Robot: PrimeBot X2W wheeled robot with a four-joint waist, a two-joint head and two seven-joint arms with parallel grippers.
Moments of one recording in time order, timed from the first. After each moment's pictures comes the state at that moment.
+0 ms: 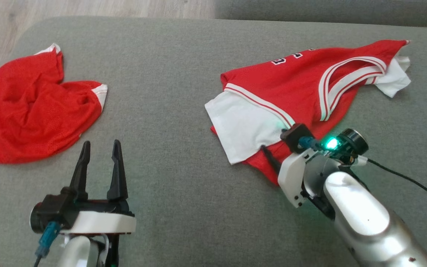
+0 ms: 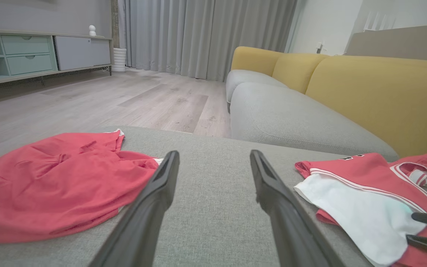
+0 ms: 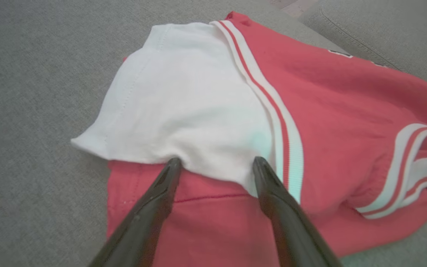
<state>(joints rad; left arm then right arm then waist) -0.10 0.09 -0.13 0.21 -0.28 -0.07 -0.25 -0.47 -0.17 0.55 0.53 0.05 0.12 0.28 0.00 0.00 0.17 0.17</state>
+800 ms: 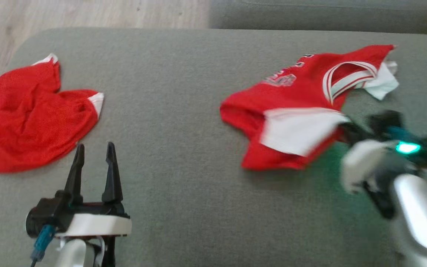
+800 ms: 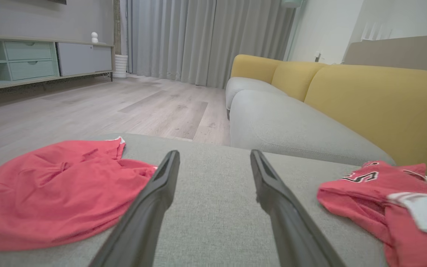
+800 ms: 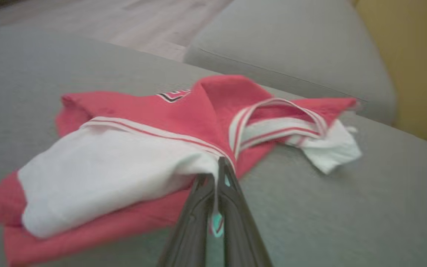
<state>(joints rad) -0.09 0.08 -0.10 0.21 -0.28 -0.08 -0.25 -0.30 -0.19 0.15 0.30 0.06 0.12 0.28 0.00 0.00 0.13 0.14</state>
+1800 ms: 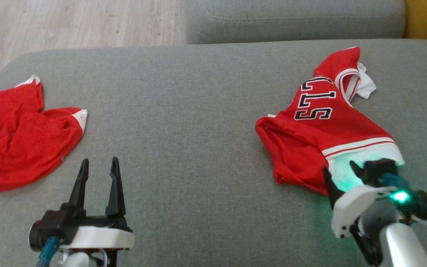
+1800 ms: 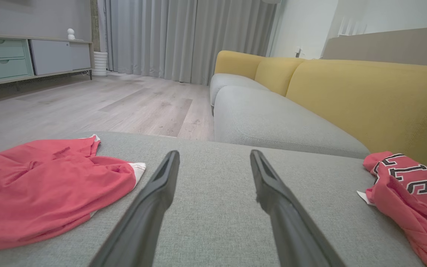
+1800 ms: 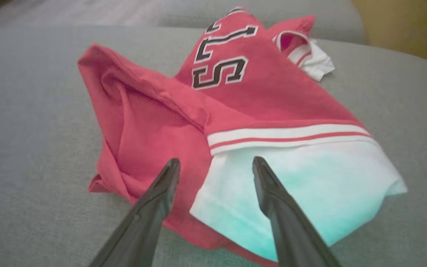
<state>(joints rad) -0.03 0.09 -0.11 0.21 -0.27 -0.07 -0.25 -0.04 -0.04 0.01 0.13 0.03 0.12 0.33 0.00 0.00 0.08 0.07</state>
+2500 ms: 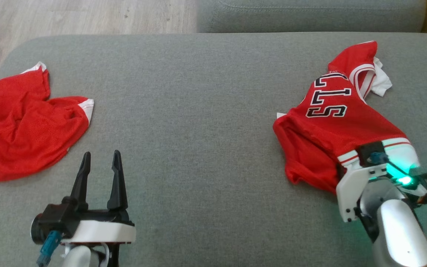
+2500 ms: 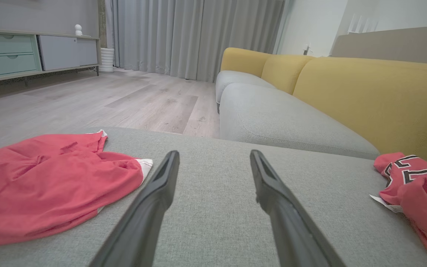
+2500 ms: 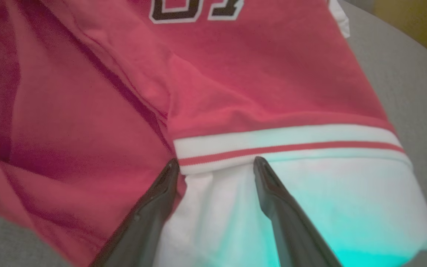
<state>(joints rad) -0.06 0.09 -0.13 0.20 -0.28 -0.06 -0.25 -0.22 -0.05 -0.05 0.40 -0.26 0.12 0.42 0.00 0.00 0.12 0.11</state>
